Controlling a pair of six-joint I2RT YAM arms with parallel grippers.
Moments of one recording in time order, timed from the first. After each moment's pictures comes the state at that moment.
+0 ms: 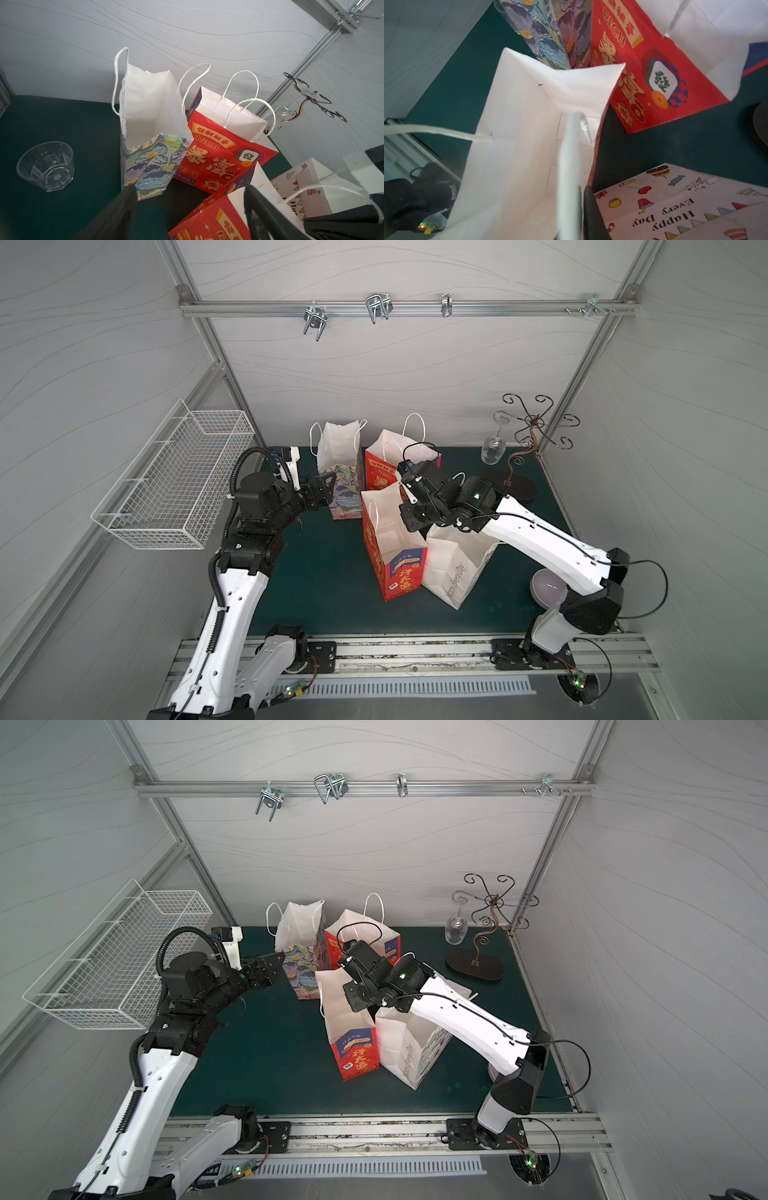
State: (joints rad) left arm -0.06 0.90 1.05 -0.43 0.32 -0.27; right arm 1.04 1.63 1.80 -1.06 0.18 0.34
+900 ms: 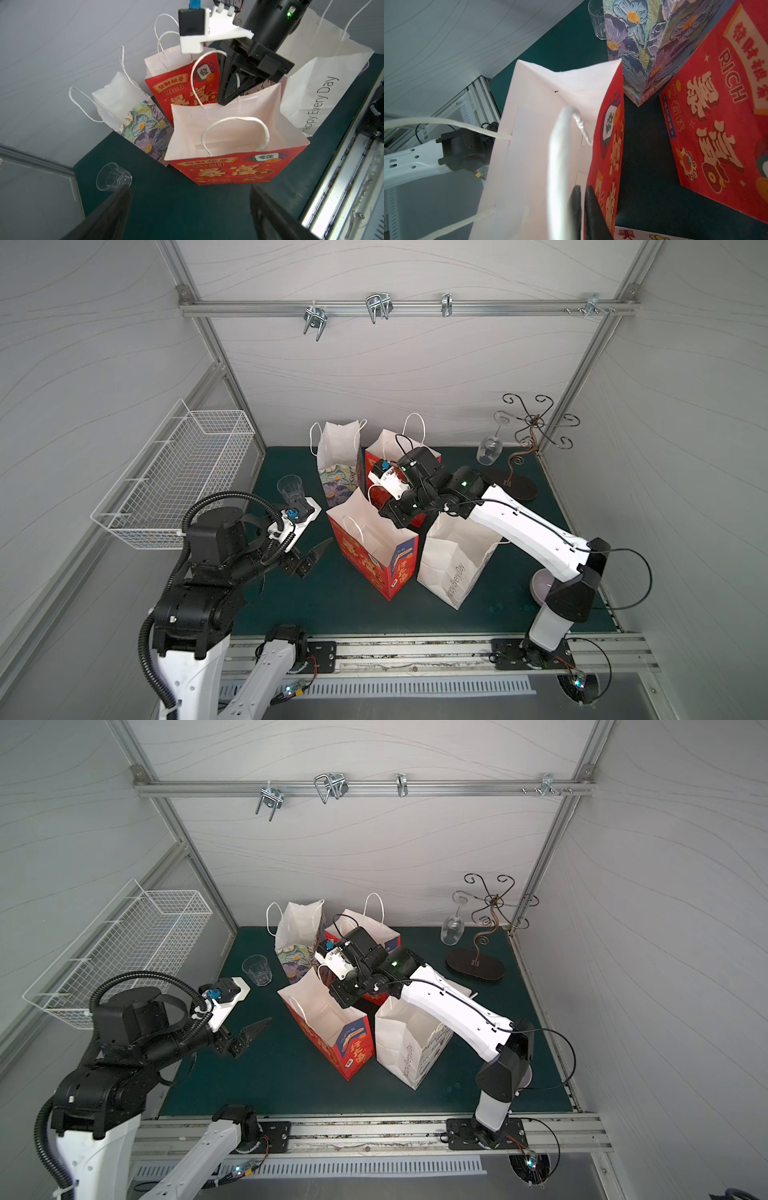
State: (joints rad) left arm -0.06 0.74 1.37 -1.19 0.48 0.60; right arm 0.97 1.73 1.87 -0.95 -0.24 0.08
